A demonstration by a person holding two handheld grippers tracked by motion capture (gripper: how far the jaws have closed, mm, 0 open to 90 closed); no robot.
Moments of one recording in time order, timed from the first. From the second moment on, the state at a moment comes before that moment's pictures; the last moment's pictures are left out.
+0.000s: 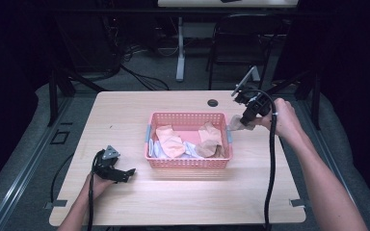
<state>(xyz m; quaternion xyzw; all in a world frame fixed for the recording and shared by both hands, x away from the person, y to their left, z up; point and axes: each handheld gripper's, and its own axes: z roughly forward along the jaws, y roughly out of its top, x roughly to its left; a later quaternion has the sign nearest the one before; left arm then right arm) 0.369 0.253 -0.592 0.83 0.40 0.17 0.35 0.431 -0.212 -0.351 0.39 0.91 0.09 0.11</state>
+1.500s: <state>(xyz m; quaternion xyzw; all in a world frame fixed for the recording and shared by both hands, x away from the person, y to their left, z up) 0.369 0.253 -0.592 0.83 0.40 0.17 0.35 0.425 -0.325 -0.446 0.50 0.86 0.09 0.05</state>
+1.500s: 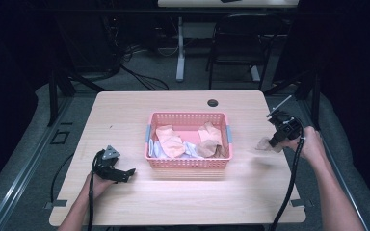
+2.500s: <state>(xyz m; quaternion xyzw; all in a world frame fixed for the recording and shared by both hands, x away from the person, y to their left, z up) 0.369 0.252 -0.592 0.83 0.40 0.17 0.35 0.429 -0.332 -0.504 0.52 0.85 0.09 0.00</state>
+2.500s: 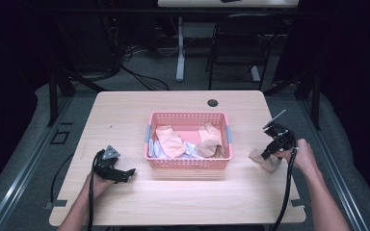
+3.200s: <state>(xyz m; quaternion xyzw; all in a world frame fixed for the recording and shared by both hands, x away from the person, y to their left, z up) 0.369 0.253 -0.592 0.83 0.40 0.17 0.35 0.411 -0.308 -0.429 0.47 0.87 0.16 0.05</state>
